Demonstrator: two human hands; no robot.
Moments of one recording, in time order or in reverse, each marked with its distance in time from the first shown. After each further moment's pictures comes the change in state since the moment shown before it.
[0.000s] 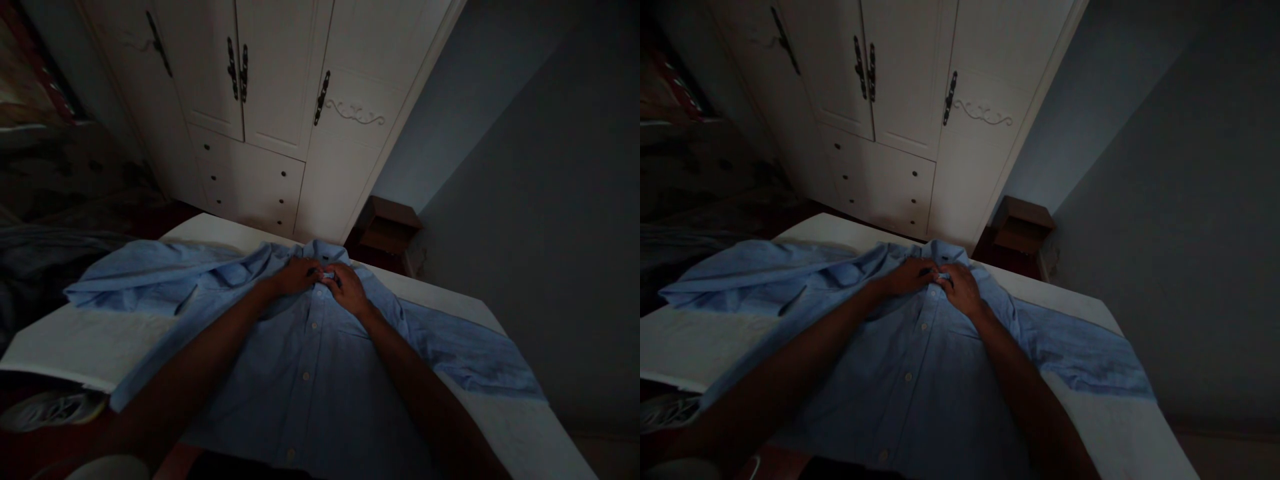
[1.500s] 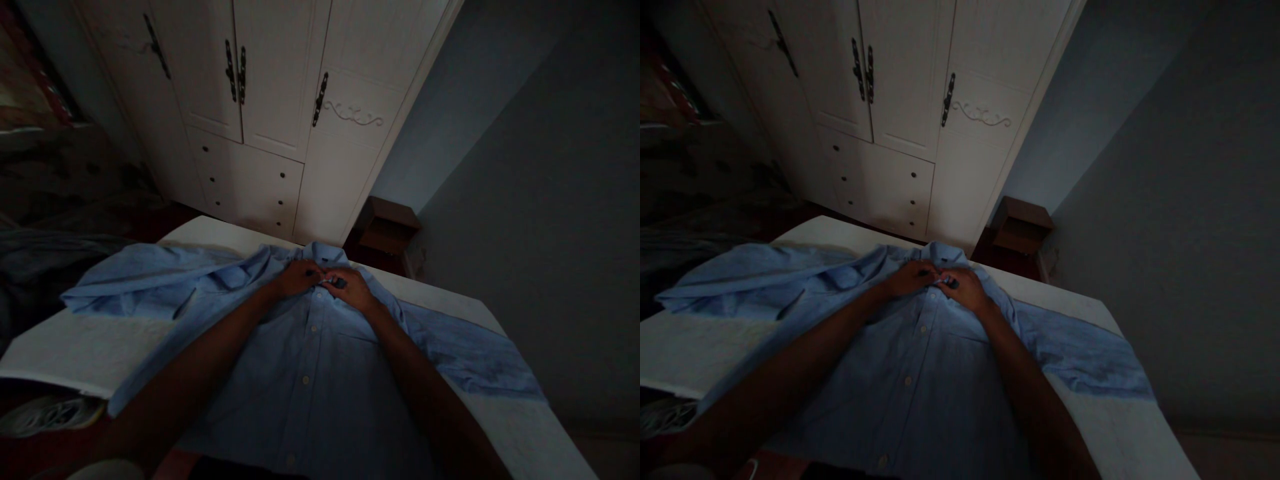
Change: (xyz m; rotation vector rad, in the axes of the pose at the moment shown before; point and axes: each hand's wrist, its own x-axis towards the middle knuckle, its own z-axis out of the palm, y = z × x) left_hand 0.006 -0.007 0.009 -0.298 0.052 -0.024; right_hand 0.007 0.010 -0.011 0.033 -0.104 -0.036
